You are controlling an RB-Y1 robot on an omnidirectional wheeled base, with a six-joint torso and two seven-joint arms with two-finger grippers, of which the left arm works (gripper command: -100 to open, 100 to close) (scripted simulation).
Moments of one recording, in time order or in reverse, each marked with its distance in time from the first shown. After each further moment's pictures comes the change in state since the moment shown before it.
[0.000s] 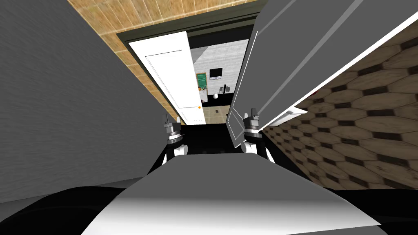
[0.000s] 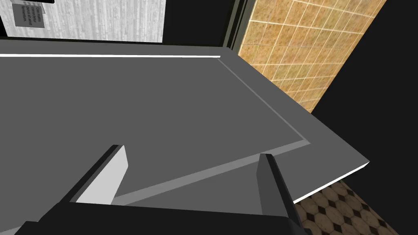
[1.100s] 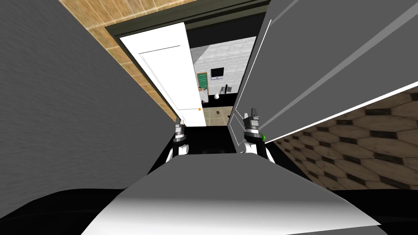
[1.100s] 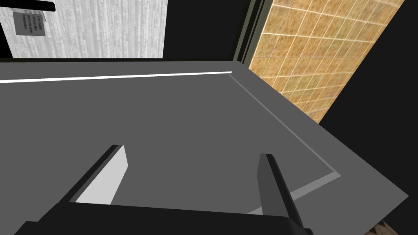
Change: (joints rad) arm -0.086 0.064 0.030 0.241 -0.071 -0.053 -0.185
